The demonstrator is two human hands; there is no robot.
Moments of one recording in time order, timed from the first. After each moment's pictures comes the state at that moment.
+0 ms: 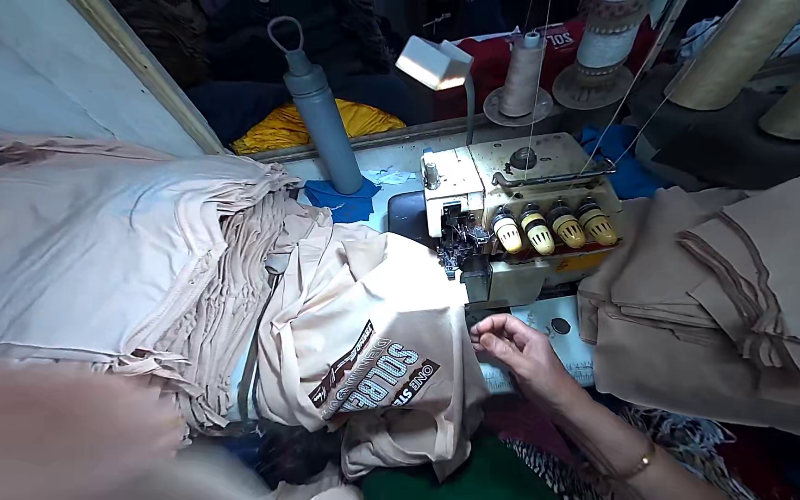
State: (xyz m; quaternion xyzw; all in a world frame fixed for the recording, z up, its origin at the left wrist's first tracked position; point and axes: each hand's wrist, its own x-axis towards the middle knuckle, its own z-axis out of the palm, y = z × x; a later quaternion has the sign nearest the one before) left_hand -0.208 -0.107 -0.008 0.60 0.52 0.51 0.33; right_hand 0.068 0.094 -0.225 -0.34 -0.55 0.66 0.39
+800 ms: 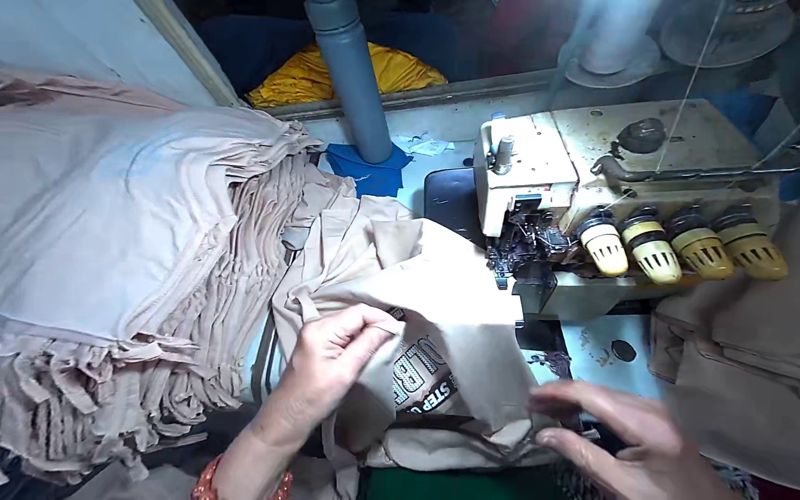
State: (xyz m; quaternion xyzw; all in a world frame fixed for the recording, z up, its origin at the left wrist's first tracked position) left_hand -0.218 0.003 -0.148 0.61 0.62 0.46 0.19; right_hand 0.097 0.086 -0.192 -0.22 -0.82 0.42 0.32
